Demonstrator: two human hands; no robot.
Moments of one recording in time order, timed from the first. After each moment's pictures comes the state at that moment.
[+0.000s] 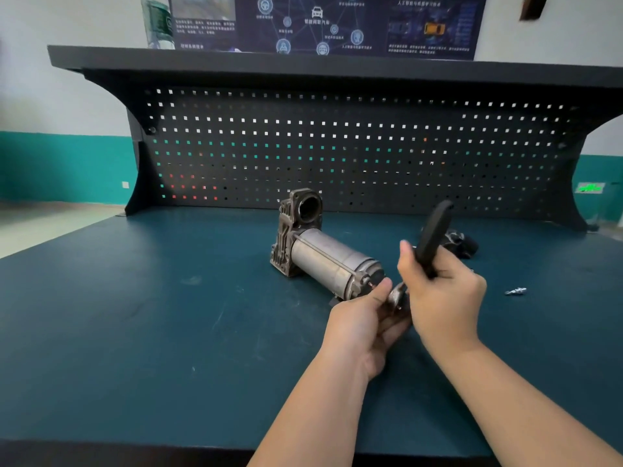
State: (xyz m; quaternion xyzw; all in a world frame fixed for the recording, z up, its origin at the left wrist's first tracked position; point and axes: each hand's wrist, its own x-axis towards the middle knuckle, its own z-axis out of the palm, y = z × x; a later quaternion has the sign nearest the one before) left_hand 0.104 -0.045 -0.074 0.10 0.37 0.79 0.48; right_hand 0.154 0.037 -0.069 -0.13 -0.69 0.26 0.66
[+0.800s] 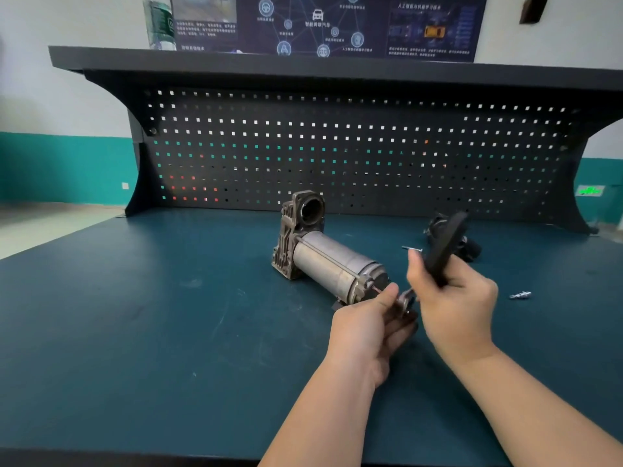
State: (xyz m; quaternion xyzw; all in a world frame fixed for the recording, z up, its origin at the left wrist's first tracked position) left_hand 0.103 -0.042 -0.077 0.10 0.38 0.79 0.47; right_hand 0.161 0.036 -0.069 -0.11 -0.69 0.25 0.67
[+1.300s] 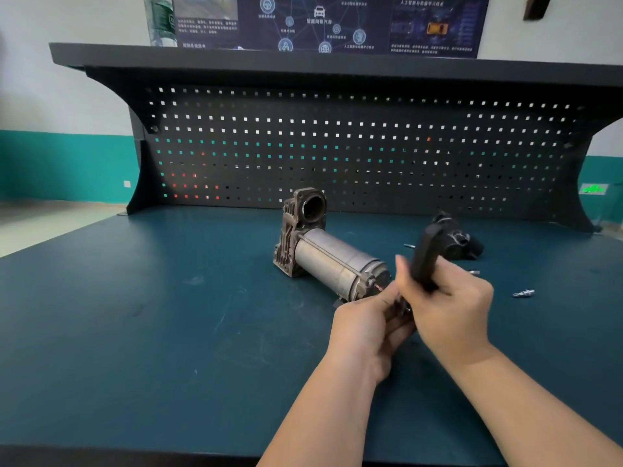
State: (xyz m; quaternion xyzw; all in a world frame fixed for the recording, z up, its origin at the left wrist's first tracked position) left_hand 0.102 -0.042 -0.076 0.11 0.37 0.79 0.47; right_hand 0.158 0.031 -0.069 -0.03 -0.73 0.14 0.67
